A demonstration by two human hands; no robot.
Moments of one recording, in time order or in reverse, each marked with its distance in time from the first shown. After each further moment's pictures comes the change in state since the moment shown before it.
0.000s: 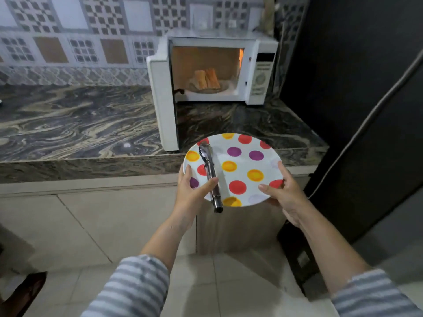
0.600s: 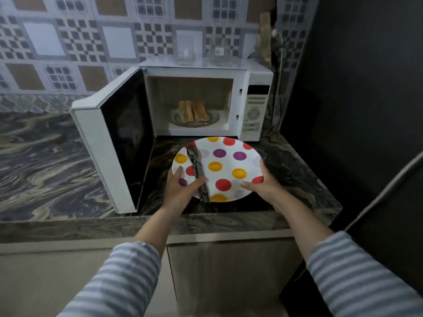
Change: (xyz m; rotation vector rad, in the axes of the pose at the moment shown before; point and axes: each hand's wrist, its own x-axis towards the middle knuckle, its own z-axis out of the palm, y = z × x) left_hand 0.226 0.017 0.072 0.206 0.174 0.042; right_hand 0.256 -0.065 -0.015 -0.407 -0.143 -0.059
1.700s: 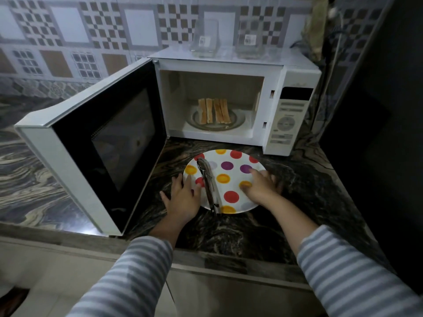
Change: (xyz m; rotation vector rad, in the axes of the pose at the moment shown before) left_hand 0.088 -0.034 0.028 0.854 0.078 -0.172; right_hand 0.135 -0.014 0.028 -0.804 -0.103 0.011
